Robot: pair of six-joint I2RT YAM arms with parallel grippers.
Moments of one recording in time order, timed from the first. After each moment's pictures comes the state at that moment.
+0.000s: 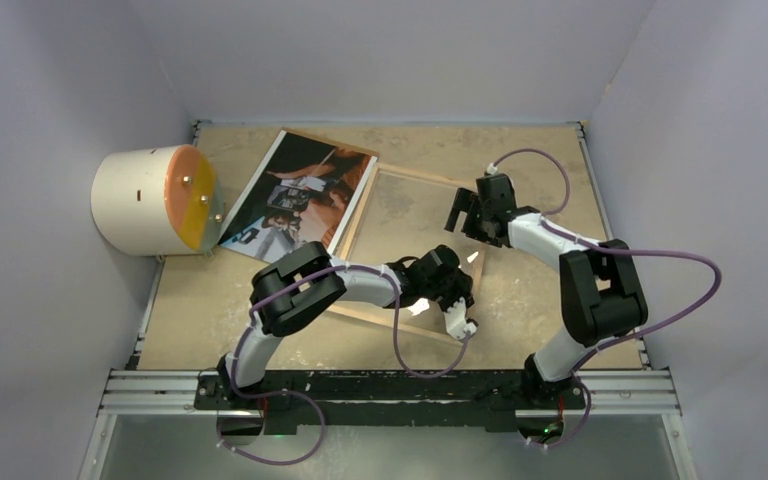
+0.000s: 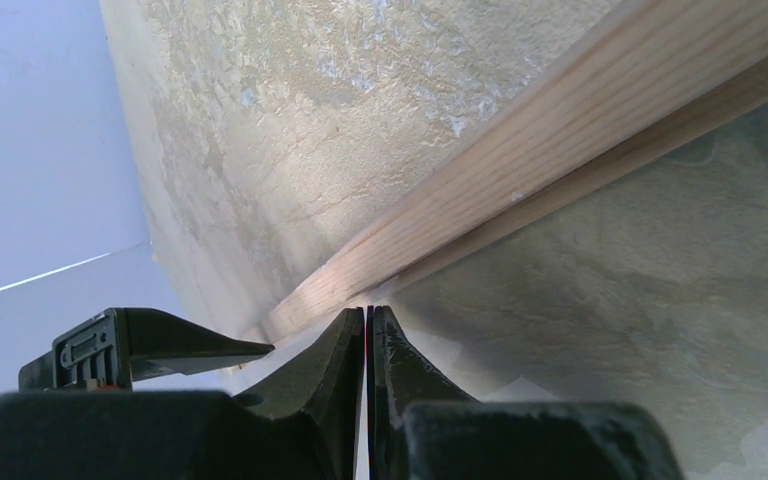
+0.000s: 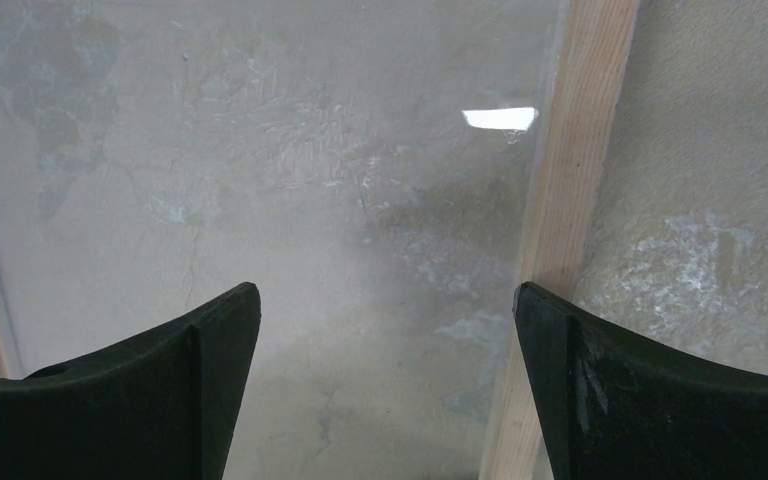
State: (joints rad) left arm -1.08 2.11 1.23 0.22 0.26 1.56; right arm 0.27 1.64 0.95 -0.22 0.04 0.56
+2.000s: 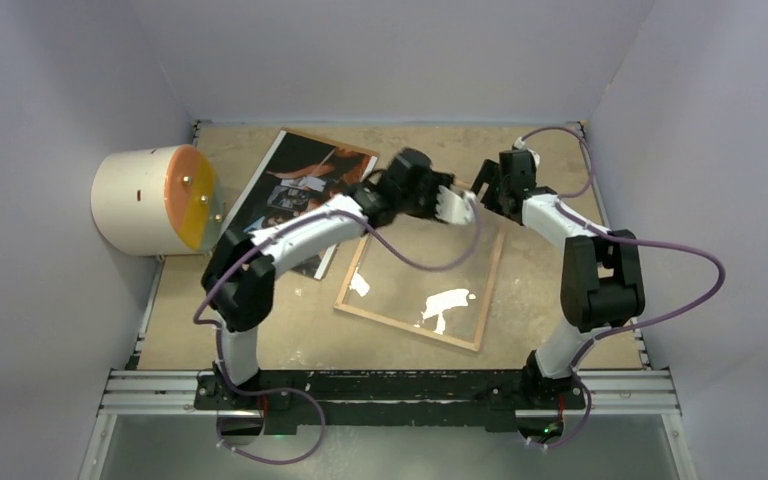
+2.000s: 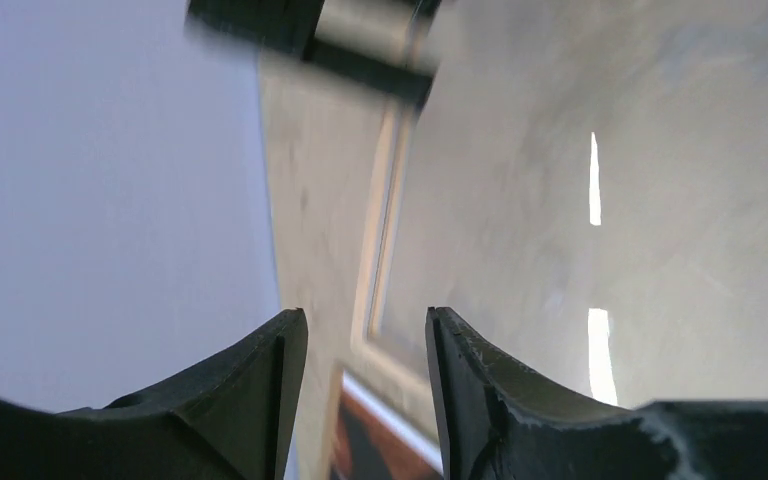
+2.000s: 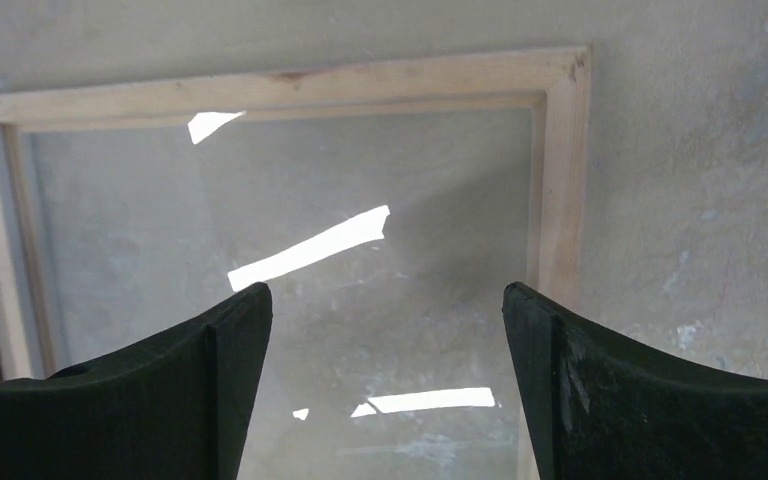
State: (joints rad) left arm -0.89 1.93 1.59 -0.21 0.09 1.09; right arm 0.15 1.70 1.09 -0.20 0.11 0.54
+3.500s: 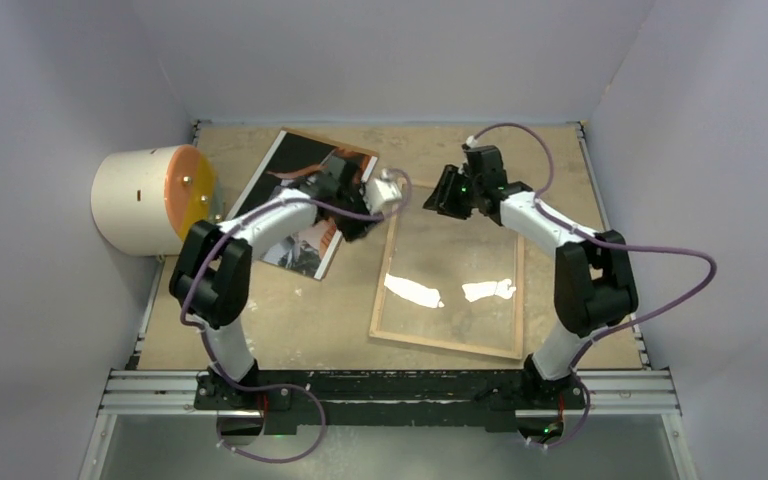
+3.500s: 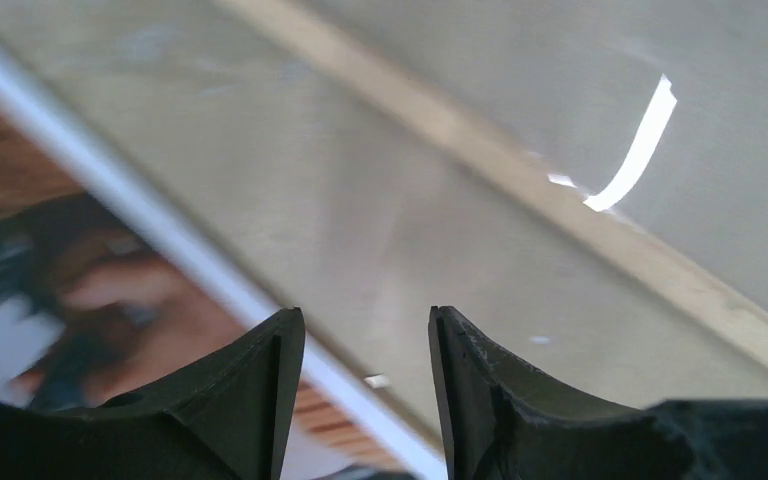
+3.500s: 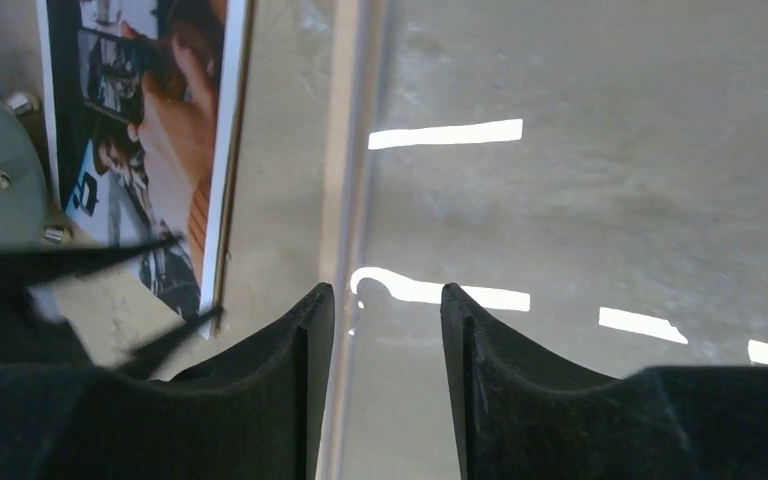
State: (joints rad) left arm -0.57 1.80 1.25 -0.46 0.26 0.58; right arm 0.29 1.68 1.16 -0.27 -0.27 0.61
